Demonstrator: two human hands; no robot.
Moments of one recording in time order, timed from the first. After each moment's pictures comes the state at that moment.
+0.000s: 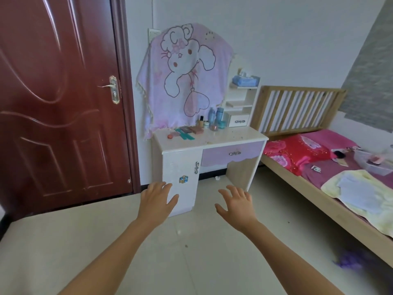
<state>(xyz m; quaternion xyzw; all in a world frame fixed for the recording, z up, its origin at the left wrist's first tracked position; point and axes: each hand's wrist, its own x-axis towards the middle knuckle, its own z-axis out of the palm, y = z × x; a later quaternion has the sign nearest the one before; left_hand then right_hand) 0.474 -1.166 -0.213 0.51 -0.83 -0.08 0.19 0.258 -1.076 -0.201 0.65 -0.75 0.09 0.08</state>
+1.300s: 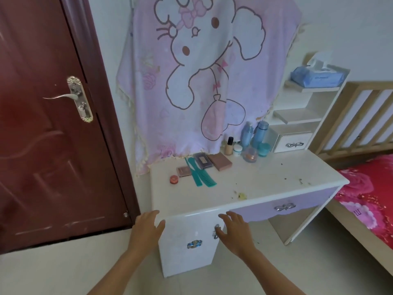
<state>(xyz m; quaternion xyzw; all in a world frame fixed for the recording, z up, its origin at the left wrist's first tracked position) 0.325 -1.665 -0.300 0.65 -0.70 -0.24 0.17 0.087 -1.607 -0.281 0.63 -0.76 0.07 -0.16</state>
